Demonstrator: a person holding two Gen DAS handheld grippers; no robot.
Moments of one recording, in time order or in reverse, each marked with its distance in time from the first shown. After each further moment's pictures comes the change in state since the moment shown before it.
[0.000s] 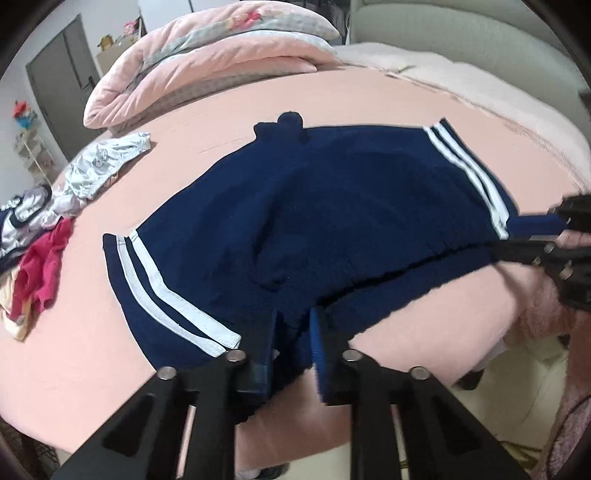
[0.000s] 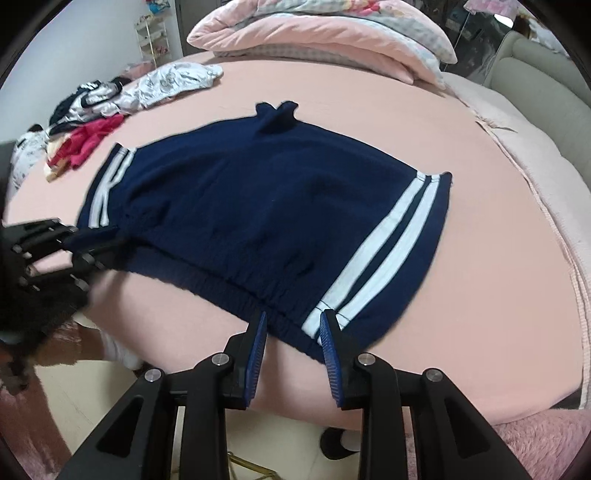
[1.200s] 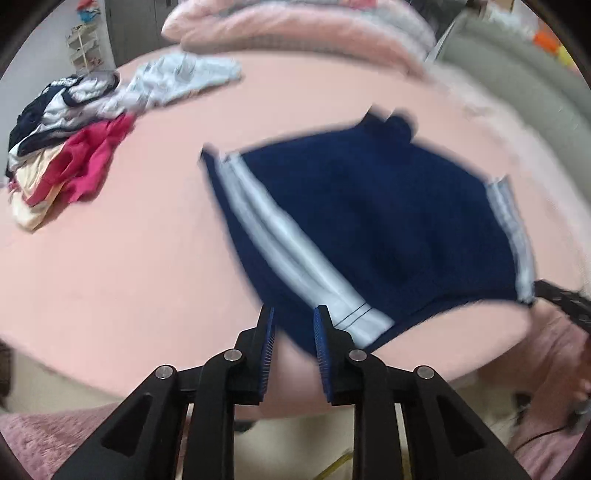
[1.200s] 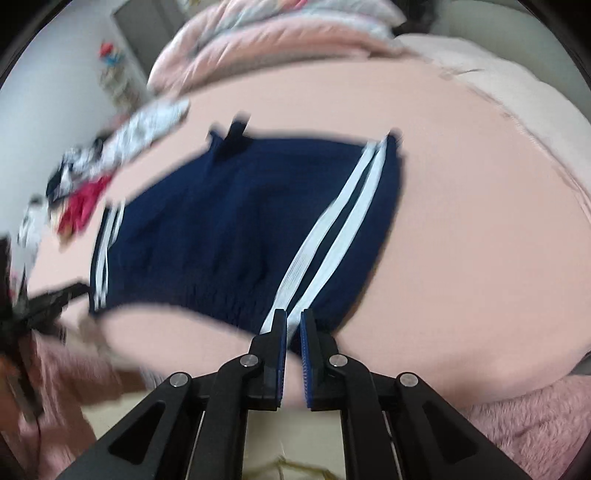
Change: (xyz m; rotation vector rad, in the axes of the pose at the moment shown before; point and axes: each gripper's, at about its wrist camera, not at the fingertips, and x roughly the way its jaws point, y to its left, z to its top) left arm -0.032 0.077 -0.010 -0.327 0.069 -0.050; right arm -0.014 -0.068 -0.011 0.273 -0.024 0.105
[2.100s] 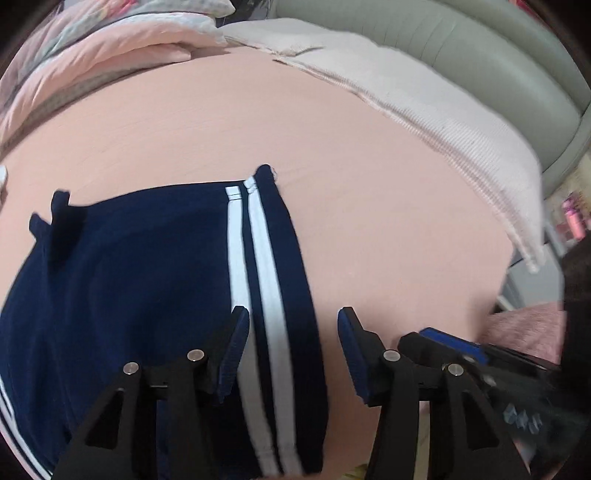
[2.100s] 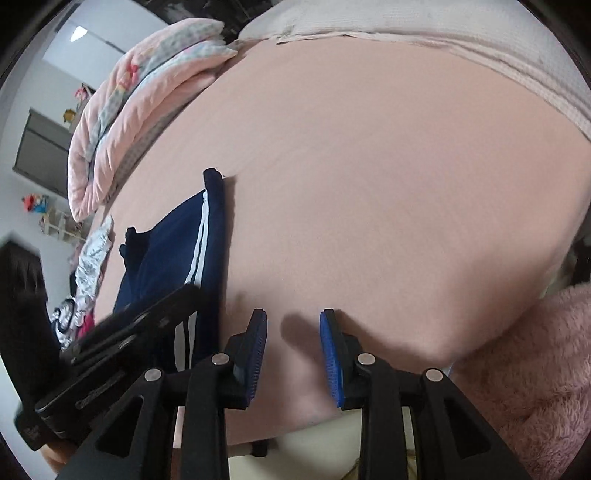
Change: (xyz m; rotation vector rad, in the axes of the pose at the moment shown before) left arm 0.096 -0.299 0.065 0.432 0.135 -0.222; right arm -0.008 -0.153 -0.010 0.572 -0.035 0.057
